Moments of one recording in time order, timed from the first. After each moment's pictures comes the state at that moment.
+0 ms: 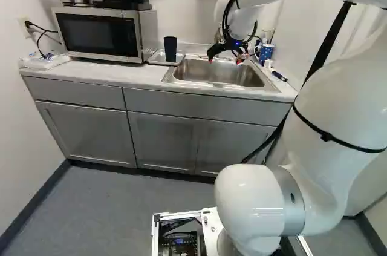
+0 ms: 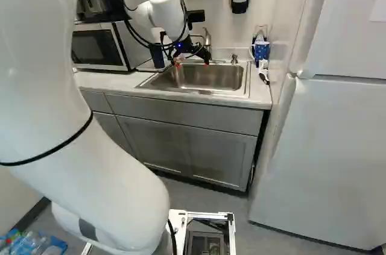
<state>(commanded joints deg) -7.6 1.4 -59.7 -0.9 -22.2 -0.9</state>
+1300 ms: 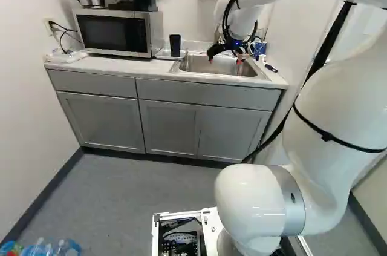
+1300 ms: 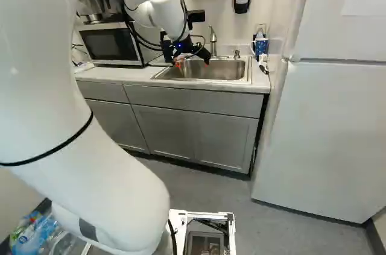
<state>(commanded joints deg) -7.6 1.4 -59.7 -0.9 -22.2 -0.9</state>
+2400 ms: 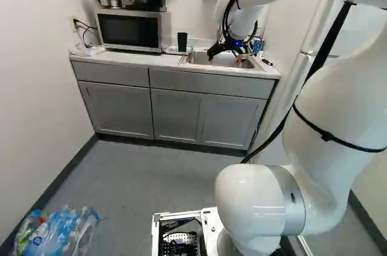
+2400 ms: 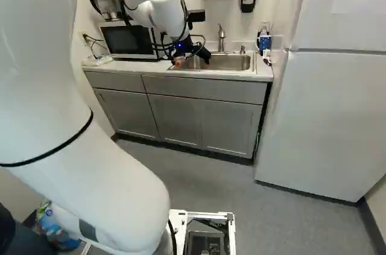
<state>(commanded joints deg) -7.6 1.4 -59.7 -0.9 -22.2 -0.9</state>
